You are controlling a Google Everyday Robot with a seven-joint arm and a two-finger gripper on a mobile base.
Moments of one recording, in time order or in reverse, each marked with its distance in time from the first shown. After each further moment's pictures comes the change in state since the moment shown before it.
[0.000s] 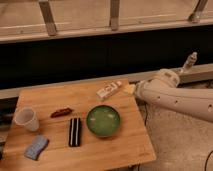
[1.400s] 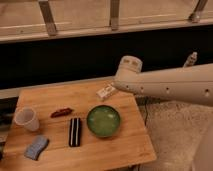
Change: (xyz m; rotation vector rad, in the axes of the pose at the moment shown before) arm -0.044 0.058 0.026 0.240 -0.054 -0.172
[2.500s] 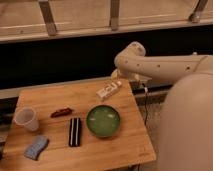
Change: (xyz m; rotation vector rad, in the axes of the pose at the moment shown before) arm -0.036 0.035 0.059 -0.128 0.187 -0.018
